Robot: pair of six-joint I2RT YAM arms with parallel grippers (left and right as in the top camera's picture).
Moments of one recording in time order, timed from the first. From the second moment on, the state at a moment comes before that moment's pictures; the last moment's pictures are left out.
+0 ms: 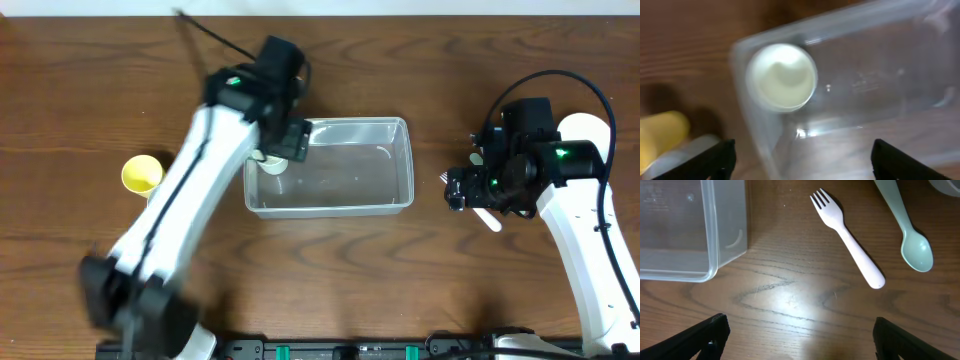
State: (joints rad) left arm -0.38 1.67 1.68 -1.26 -0.08 -0.18; right arm 0.07 1.38 1.19 -1.18 -0.11 0.09
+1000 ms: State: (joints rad) left arm 0.08 1.65 1.17 -1.07 -0.06 -0.38; right arm 0.07 1.38 1.19 -1.19 -0.11 0.09
